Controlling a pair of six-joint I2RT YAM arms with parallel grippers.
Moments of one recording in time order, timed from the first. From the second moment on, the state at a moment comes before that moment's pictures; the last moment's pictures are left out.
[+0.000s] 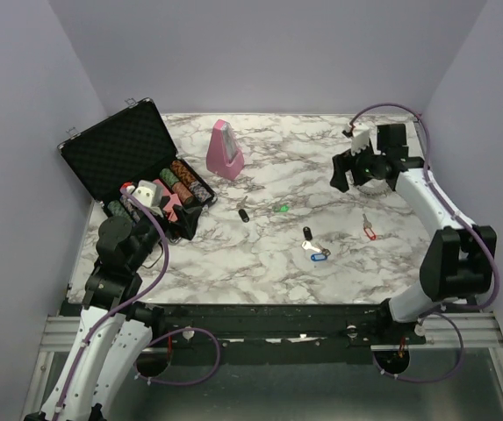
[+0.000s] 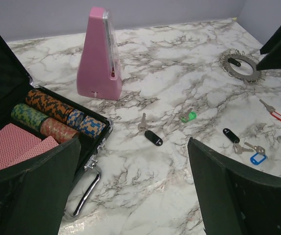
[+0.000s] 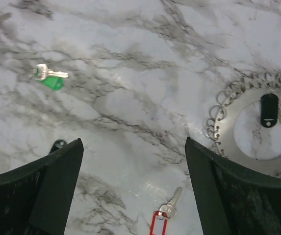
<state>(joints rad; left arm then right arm) -0.26 0.48 0.63 -0.23 0.20 -0.15 0.06 1.50 1.19 -0.47 -0.47 -0.36</state>
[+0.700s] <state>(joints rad) -0.25 0.50 0.63 -0.23 0.20 -0.15 0.06 1.90 1.35 -0.47 -0.08 -0.47</state>
